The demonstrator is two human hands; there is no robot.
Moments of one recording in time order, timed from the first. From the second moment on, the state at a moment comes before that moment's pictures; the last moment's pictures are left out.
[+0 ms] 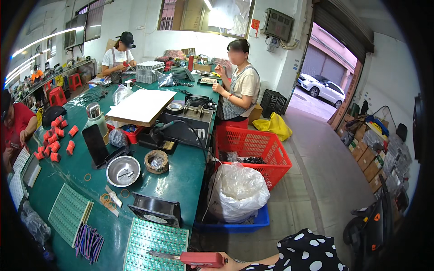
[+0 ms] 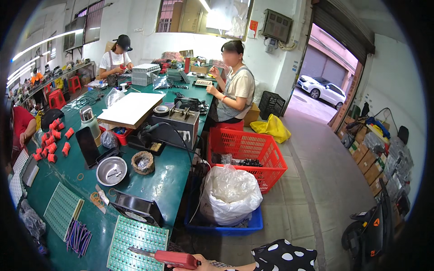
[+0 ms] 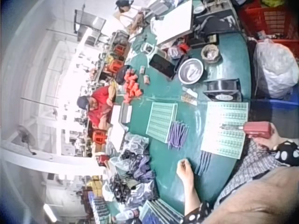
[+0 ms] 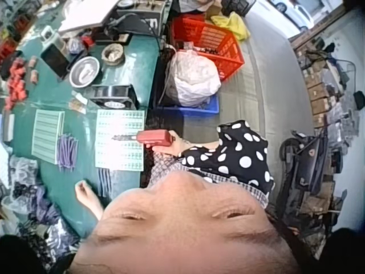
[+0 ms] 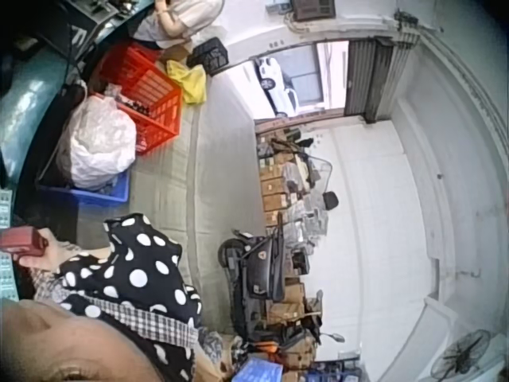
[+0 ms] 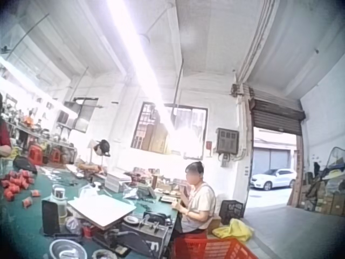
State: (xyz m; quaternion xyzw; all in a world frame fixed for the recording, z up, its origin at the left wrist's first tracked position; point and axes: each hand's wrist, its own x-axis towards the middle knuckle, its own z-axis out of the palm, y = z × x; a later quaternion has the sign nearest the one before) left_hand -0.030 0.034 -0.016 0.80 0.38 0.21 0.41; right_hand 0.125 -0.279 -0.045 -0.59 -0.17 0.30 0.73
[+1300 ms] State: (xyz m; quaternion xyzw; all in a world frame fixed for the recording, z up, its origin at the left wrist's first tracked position) left_hand -0.013 -0.036 -0.016 0.97 0.06 0.21 0.06; right_hand 0.121 -0.294 -0.051 -0.58 -0.18 0.42 0.68
